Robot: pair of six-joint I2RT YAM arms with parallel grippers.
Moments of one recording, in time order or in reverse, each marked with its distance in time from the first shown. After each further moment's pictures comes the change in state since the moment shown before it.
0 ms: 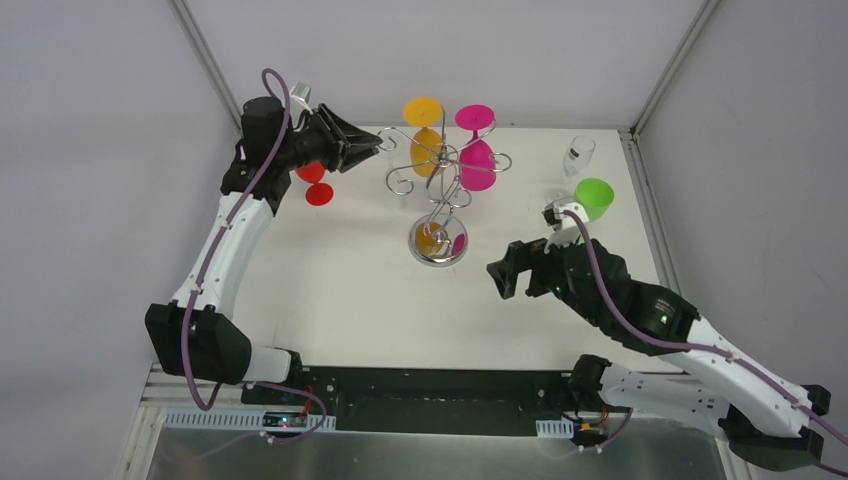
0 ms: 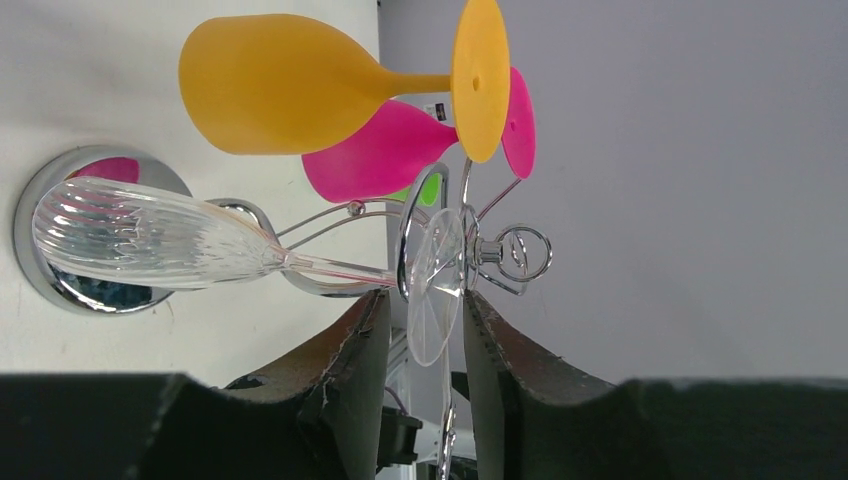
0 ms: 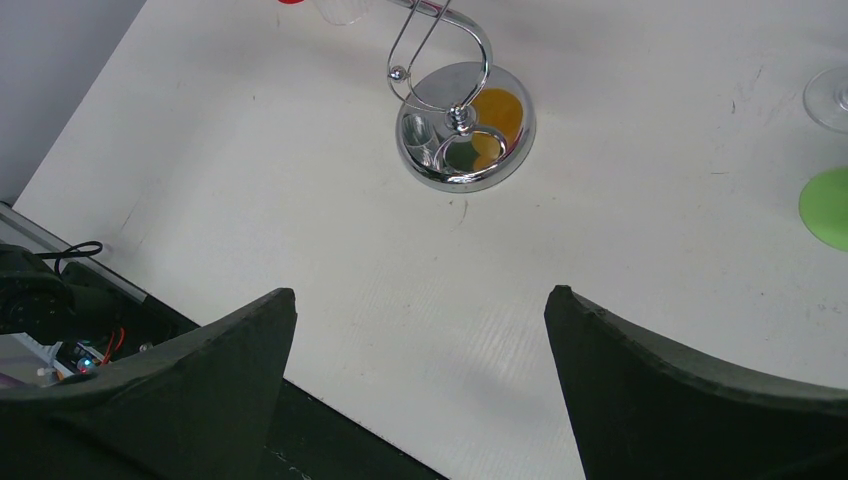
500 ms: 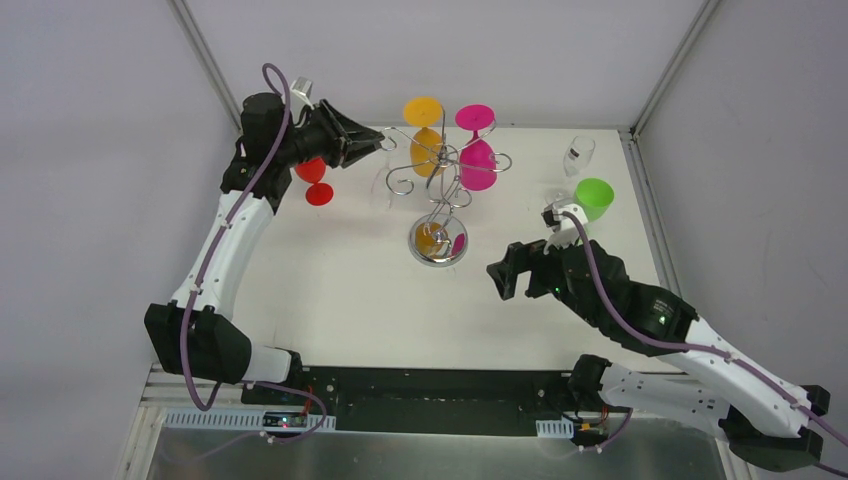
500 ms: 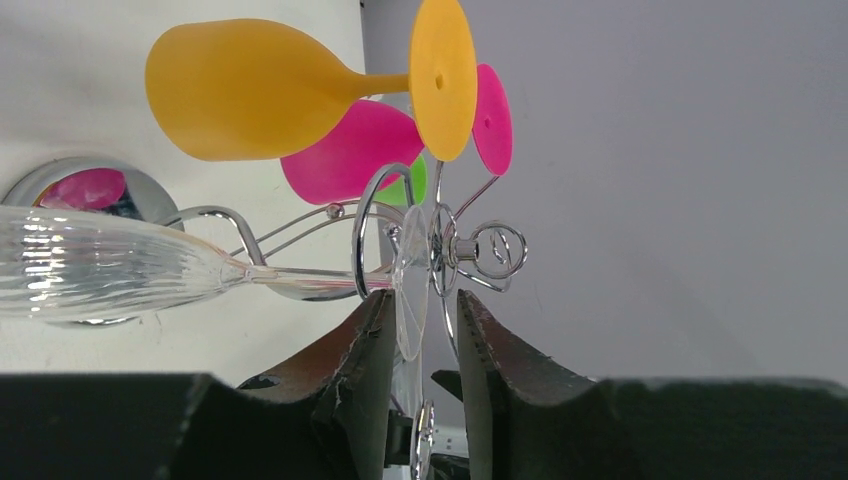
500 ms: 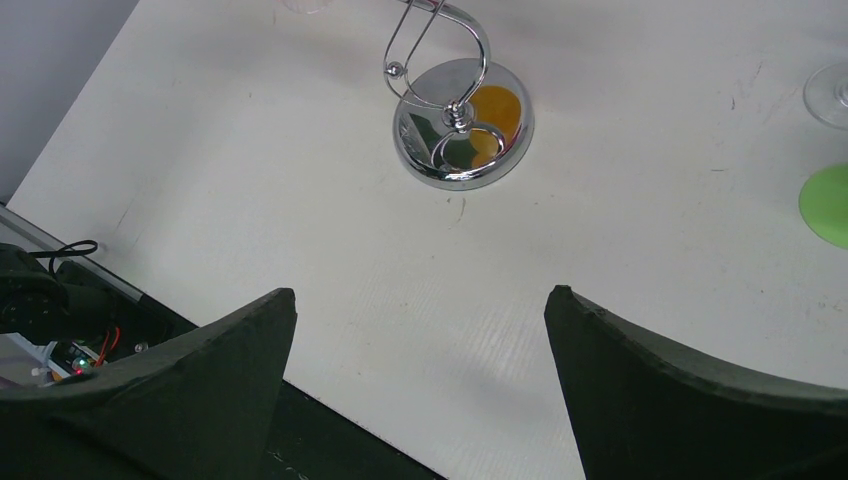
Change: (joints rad) left arm -0.013 0.006 0.031 0.014 0.000 -0.005; right arm 0.000 -0.004 -0.014 0.004 0.000 0.000
